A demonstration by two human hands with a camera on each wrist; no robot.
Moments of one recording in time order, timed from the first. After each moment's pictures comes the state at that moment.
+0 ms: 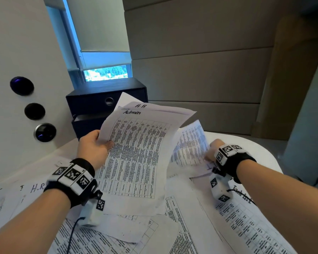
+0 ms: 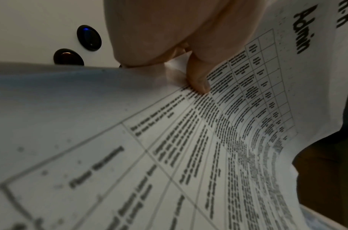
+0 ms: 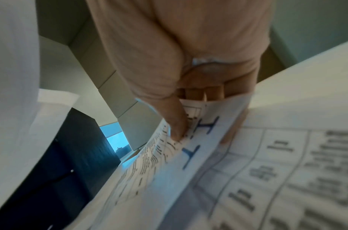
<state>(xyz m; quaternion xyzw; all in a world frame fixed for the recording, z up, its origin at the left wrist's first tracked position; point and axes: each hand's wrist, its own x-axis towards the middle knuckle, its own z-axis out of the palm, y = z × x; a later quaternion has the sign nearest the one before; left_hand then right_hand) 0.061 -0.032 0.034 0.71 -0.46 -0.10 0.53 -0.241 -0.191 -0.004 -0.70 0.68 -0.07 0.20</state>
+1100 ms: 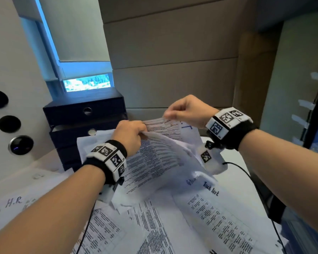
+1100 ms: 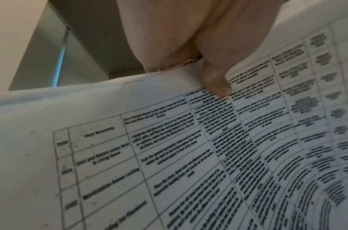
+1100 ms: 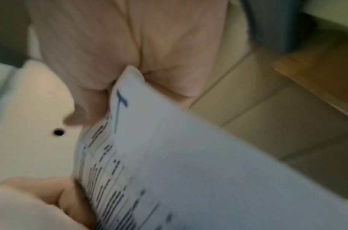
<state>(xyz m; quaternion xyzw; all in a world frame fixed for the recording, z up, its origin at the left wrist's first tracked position) -0.049 -0.083 0.075 0.57 -0.76 0.09 0.29 -0.264 -0.128 0.128 -0.84 0.34 -0.32 0.27</state>
